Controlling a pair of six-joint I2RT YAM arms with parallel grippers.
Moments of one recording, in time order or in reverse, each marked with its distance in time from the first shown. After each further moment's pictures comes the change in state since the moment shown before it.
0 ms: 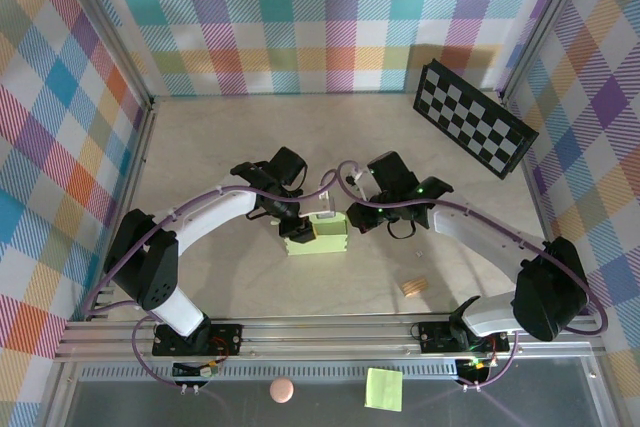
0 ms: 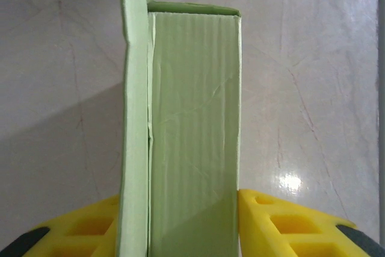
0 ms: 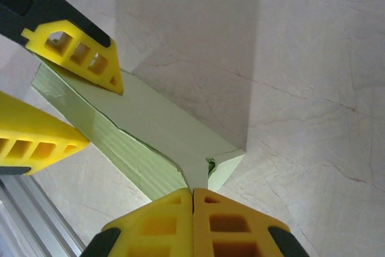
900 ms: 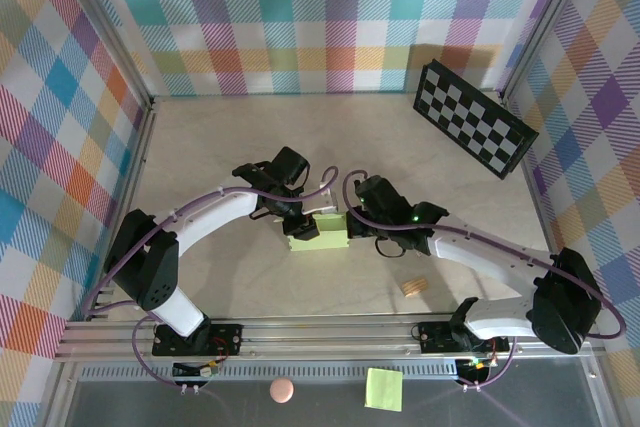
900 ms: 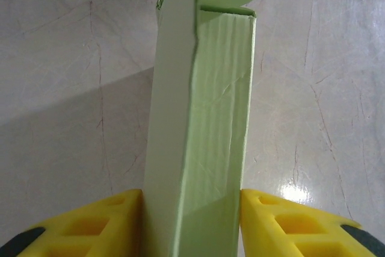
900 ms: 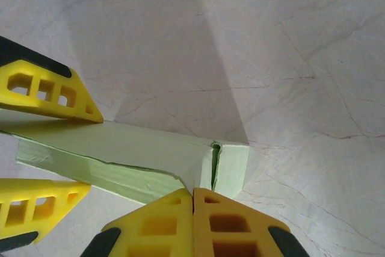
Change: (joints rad) left arm -0.006 -0.002 -0.004 0.054 -0.049 -0.097; right arm 0.192 -0.100 -0.146 0.170 0.365 0.470
